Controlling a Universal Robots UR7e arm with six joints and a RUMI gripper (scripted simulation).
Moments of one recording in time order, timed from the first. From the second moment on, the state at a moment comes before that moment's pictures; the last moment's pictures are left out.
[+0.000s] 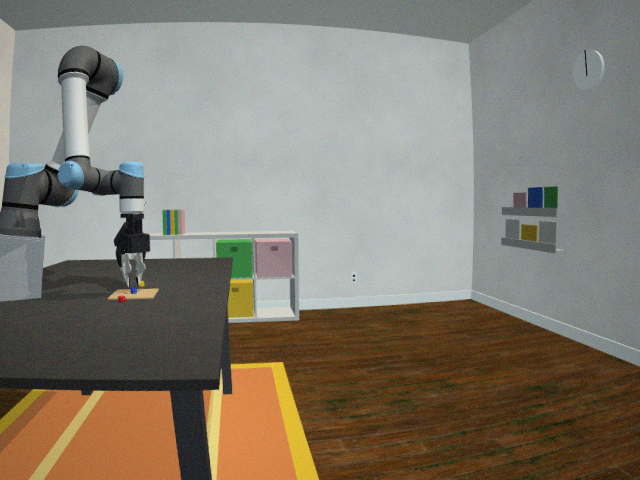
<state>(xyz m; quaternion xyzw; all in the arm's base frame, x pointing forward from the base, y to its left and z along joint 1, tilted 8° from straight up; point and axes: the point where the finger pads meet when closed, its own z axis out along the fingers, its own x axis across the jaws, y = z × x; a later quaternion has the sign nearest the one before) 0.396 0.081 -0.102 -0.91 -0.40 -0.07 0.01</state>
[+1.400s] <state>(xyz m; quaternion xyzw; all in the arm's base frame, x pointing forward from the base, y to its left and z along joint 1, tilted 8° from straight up) 0.397 0.083 -0.123 -0.91 -0.40 -0.07 0.01</state>
